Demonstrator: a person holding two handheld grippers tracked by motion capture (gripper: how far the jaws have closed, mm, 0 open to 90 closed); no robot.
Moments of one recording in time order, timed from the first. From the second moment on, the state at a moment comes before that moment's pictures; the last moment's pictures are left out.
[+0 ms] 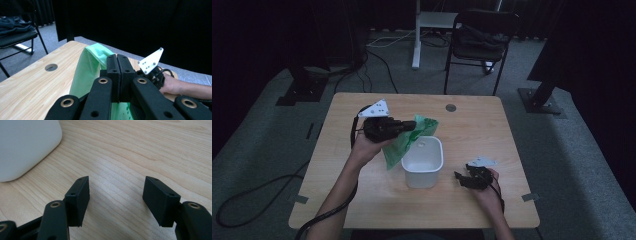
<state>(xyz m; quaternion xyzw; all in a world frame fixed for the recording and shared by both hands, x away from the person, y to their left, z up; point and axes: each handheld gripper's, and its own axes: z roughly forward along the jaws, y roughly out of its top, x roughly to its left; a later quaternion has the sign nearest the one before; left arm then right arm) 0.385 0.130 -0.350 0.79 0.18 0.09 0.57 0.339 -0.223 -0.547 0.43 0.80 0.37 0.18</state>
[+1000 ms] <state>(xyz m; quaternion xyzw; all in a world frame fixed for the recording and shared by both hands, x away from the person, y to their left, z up) 0.386 0.075 -0.341 0.80 0.13 0.05 0.59 0.339 -0.223 -0.547 0.43 0.80 0.37 0.18</state>
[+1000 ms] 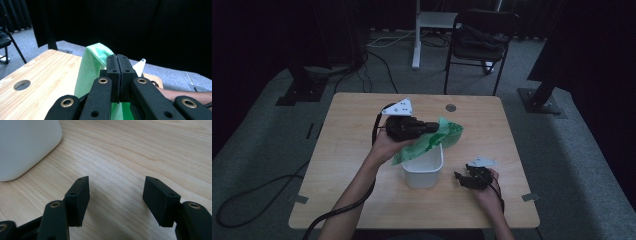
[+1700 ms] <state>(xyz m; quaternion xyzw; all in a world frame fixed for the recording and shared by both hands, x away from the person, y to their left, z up) 0.382 0.046 -0.333 0.80 0.10 0.03 0.59 0.339 -0.223 -0.547 0.43 0.80 0.37 0.18</state>
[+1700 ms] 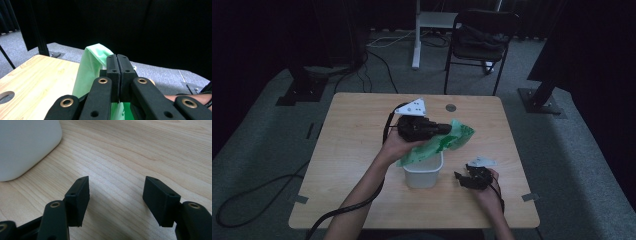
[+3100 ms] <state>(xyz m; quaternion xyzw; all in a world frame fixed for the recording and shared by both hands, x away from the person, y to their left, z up) 0.377 0.074 -0.379 0.83 0.13 0.01 0.55 0.338 -0.223 -0.547 0.43 0.81 0.37 0.18</state>
